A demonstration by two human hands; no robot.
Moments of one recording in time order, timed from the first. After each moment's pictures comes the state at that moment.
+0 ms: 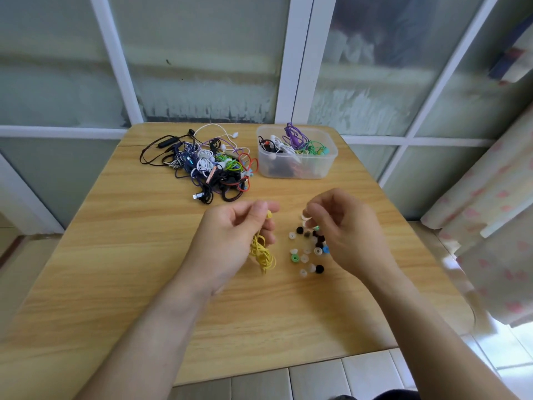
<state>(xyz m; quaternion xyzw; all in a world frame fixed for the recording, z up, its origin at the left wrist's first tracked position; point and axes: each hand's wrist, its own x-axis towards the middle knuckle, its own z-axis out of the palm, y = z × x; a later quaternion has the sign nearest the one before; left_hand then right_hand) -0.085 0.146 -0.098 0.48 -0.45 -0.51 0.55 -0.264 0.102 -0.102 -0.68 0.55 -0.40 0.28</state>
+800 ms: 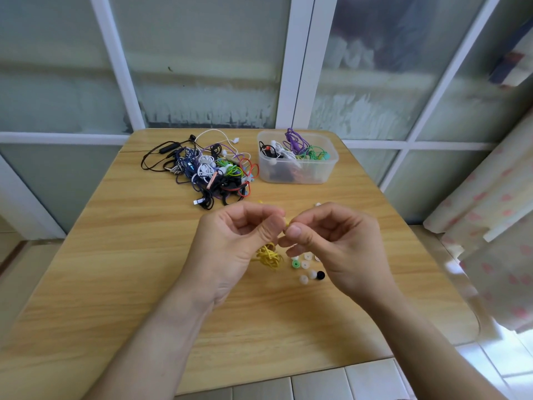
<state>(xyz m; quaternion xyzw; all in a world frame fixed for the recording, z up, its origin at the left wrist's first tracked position) -0.089 0.148 -0.094 0.40 -0.45 -0.52 0.61 -0.245 0.131 -0.088 -0.60 0.34 -0.52 0.50</state>
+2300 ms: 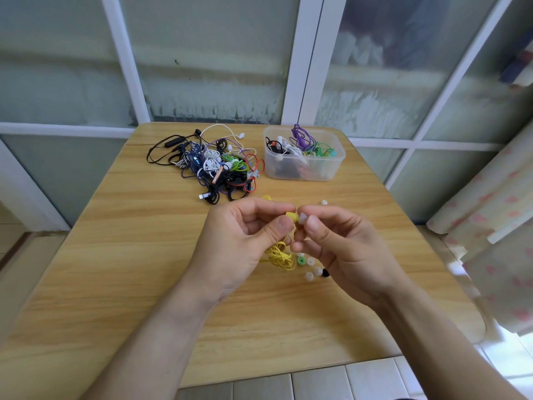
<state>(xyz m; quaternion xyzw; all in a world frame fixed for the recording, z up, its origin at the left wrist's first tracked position) -0.085 0.153 -0.091 0.41 -0.50 -0.49 0.58 -0.246 0.130 -0.089 -0.46 0.29 -0.48 0.69</state>
